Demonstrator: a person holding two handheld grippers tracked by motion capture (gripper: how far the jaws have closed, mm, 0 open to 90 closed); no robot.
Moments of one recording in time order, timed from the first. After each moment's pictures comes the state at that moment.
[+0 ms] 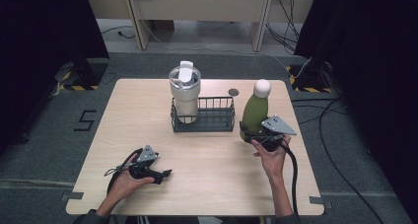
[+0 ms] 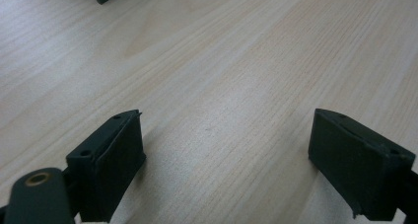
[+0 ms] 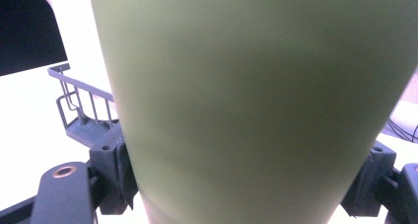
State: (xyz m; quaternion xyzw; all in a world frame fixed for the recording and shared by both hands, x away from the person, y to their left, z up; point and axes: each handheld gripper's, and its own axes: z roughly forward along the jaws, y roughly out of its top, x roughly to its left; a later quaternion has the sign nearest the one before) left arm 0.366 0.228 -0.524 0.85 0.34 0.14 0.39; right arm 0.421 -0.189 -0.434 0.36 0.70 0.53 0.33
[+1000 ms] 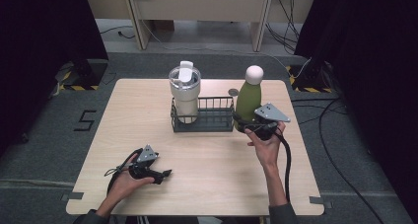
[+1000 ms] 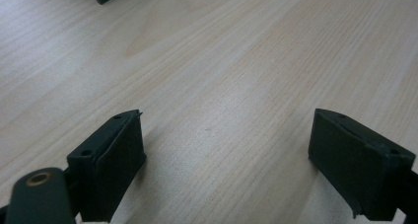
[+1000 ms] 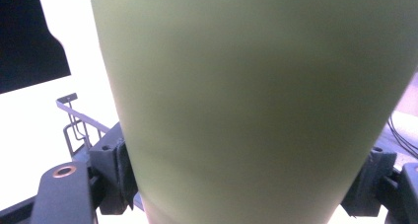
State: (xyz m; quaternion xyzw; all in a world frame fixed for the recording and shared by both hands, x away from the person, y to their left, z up) left arm 0.366 0.228 -0.524 0.85 0.34 0.14 0.39; right arm 0.438 -0.166 -0.403 0.35 0.70 0.53 0.33
